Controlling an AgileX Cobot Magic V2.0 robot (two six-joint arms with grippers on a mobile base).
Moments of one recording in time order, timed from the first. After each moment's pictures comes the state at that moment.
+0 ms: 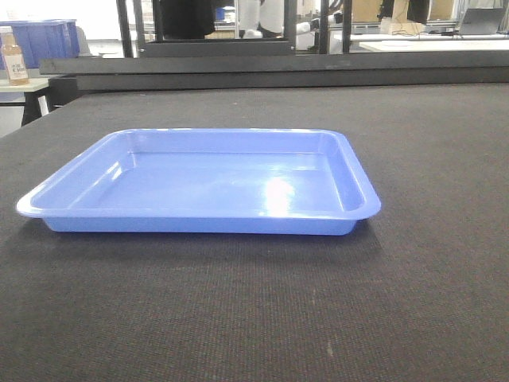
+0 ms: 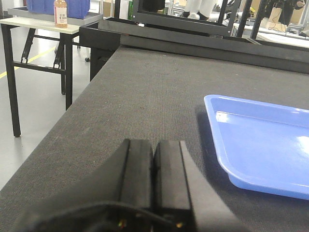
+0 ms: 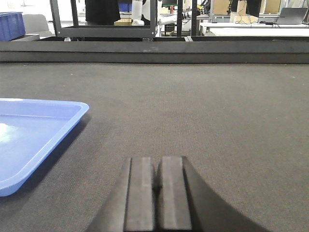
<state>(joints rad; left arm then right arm) -0.03 -0.01 0.03 -0.13 0.08 0.01 0.03 -0.01 0.03 0.03 0.04 0.05</state>
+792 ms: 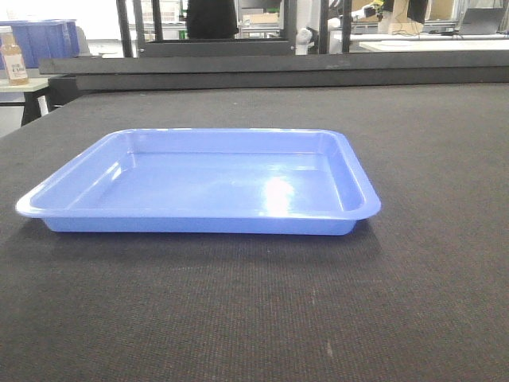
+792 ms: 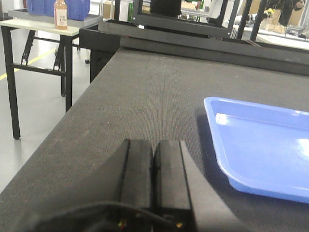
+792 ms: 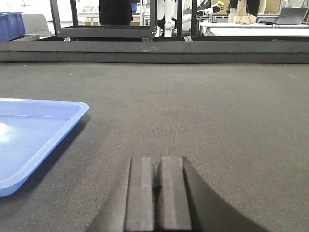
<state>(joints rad) -0.03 -0.01 0.03 -0.13 0.07 0.01 0.03 -0.01 0.03 0.03 0.04 0.05</state>
